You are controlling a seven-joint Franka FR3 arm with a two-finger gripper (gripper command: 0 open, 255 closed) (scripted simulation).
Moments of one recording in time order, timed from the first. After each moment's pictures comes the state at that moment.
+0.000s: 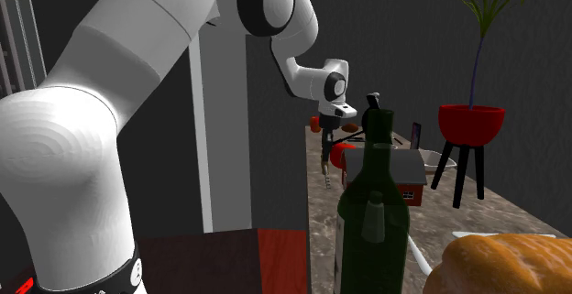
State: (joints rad) arm 0.40 0.67 0.40 -1.58 -0.16 2.24 1.04
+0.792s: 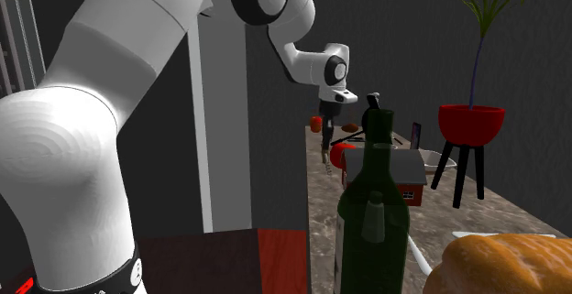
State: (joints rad) arm 0.39 0.60 0.42 -1.56 -0.14 2.15 1.04
